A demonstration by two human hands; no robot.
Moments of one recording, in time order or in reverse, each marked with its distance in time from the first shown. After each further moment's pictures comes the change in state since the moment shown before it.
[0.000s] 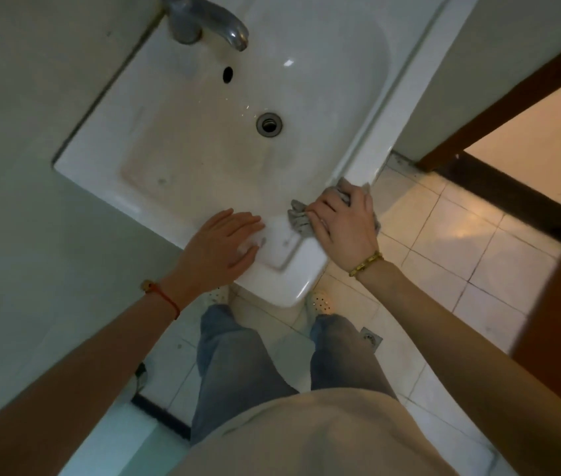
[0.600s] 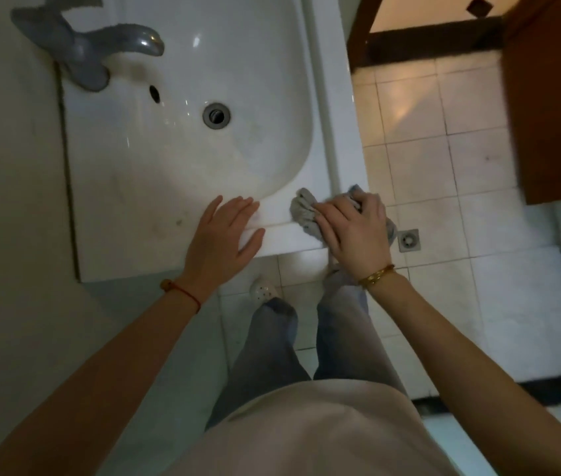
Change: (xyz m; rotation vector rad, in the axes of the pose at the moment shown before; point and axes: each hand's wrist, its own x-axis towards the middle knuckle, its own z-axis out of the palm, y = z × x) left_hand 0.005 -0.119 -0.024 0.054 -0.130 0.443; right_hand -0.067 -0.164 0.055 -0.137 0.228 0.639
